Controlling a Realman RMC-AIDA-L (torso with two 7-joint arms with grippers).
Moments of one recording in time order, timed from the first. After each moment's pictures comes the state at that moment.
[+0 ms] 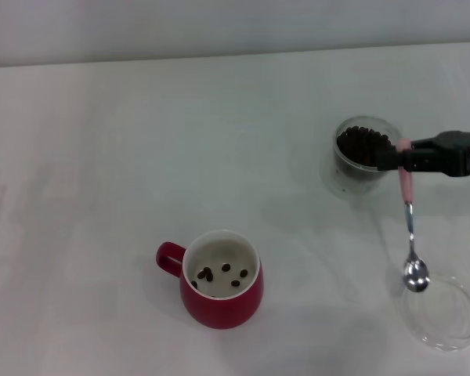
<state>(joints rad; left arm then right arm) -0.33 -2.08 2.83 0.05 -1.39 1.46 -0.23 0.47 1.71 -1.24 -0.44 -1.43 -1.63 1.77</state>
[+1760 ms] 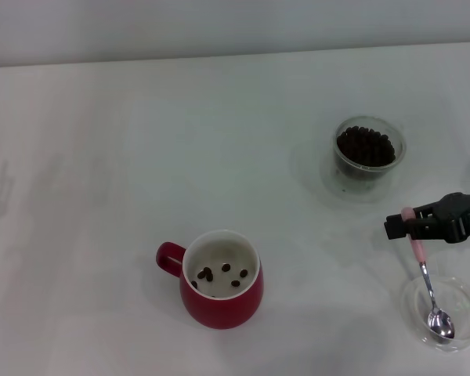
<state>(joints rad) -0.36 -2.08 2.83 0.06 -1.39 1.45 -0.23 0.47 1.73 -1.25 -0.35 -1.63 -1.53 1.70</state>
